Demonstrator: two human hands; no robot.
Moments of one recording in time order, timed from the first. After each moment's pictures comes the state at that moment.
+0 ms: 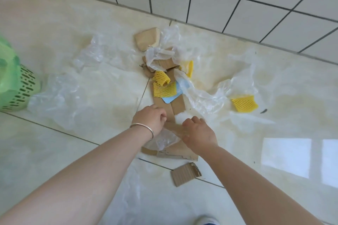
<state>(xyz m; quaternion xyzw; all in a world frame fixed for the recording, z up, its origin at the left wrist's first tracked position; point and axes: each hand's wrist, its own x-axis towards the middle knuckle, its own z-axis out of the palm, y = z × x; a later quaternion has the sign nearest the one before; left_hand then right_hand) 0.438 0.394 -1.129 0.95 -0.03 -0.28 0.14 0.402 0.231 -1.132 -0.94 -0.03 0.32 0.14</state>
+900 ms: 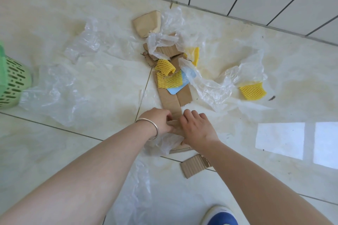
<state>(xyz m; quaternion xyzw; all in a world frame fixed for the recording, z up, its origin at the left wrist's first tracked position) 0.432 0.403 -1.143 0.89 -0.06 -0.43 0.15 0.389 0.257 -1.160 -0.96 -0.19 0.20 -0.04</state>
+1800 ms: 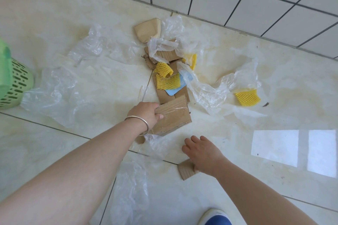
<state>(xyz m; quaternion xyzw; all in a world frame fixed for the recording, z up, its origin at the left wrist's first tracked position) 0.445 0.425 -1.123 0.92 0.00 -0.34 0.19 0.349 0.228 -1.159 -0.88 -0.36 0.30 -0.10</state>
